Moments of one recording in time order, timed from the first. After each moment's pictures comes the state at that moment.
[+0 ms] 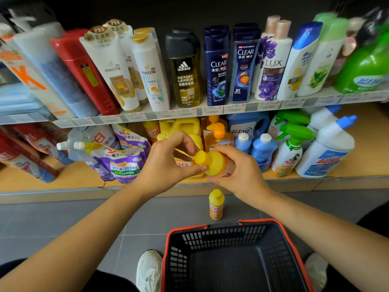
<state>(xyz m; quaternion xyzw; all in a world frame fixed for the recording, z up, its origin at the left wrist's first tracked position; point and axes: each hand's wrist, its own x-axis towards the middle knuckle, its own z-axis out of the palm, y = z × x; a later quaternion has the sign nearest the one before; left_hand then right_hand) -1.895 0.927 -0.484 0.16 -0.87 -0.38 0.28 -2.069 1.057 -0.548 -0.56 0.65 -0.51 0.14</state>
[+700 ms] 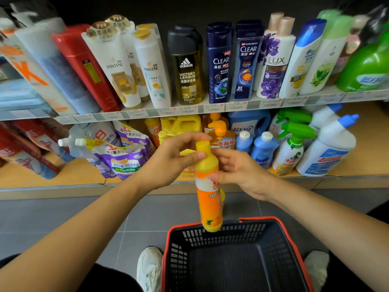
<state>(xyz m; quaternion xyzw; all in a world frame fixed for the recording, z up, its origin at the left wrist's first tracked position) -1.899 0.926 -0.478 0.15 -0.82 -0.51 0.18 -2.073 1.052 -0.537 -0.44 0.50 -0.53 0.52</state>
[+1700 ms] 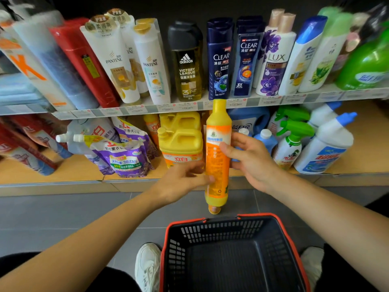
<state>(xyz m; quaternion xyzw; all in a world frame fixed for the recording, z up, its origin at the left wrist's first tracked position) -1.897 0.952 -0.524 0.29 -0.77 -0.56 0.05 -2.082 1.052 -0.525 -0.30 0.55 -0.64 0.46</state>
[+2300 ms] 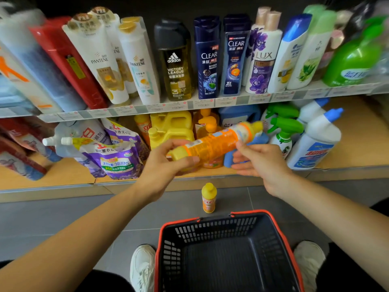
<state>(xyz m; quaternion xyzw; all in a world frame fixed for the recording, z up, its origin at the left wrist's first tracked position) -1.905 0.949 -0.507 0.33 -0.61 -0.69 0.23 -2.100 1.083 -0.530 -0.19 0.68 -0.61 0.36</state>
